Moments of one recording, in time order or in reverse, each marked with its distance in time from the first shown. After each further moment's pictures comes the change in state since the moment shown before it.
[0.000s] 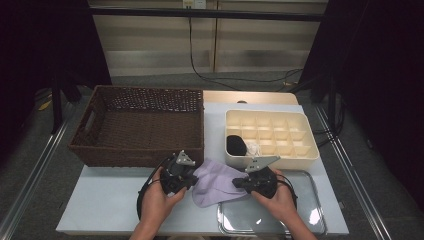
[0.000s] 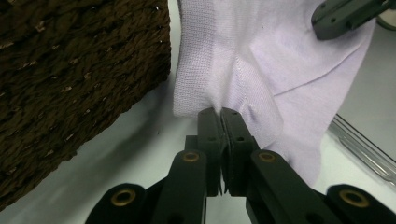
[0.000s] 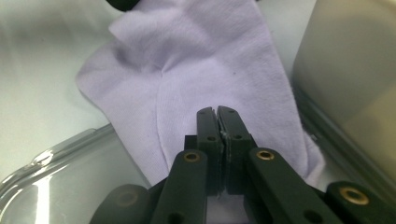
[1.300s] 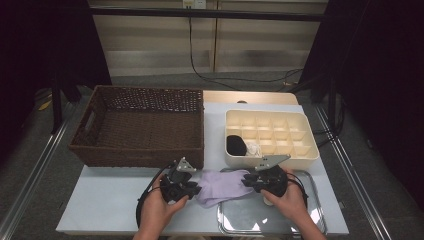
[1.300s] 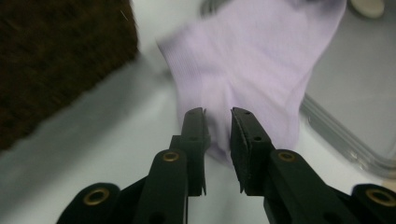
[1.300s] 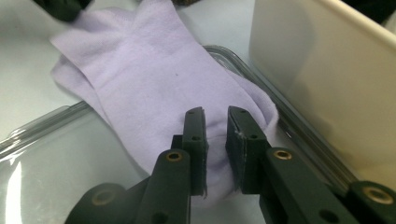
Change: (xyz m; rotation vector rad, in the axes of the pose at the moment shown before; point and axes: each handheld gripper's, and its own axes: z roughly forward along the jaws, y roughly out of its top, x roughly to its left) left arm -0.012 -0.007 -0.003 0.000 -0.006 -0.009; right arm -0.013 -0.012 -0.017 0.025 -0.075 0.015
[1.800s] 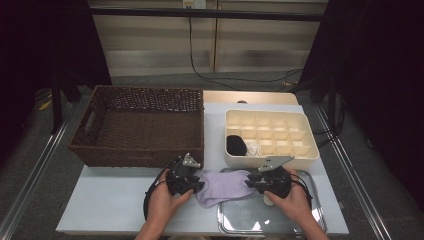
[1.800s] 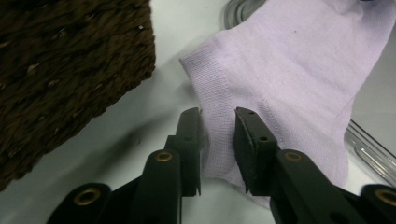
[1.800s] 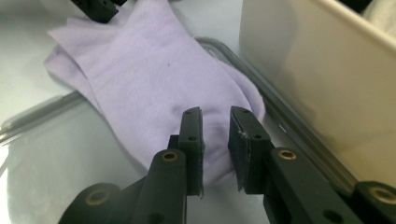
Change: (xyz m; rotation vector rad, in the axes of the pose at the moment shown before) left arm 0.008 0.005 0.030 0.041 -0.023 0.010; right arm -0.001 -0.005 -0.008 0.023 -0.013 -0.017
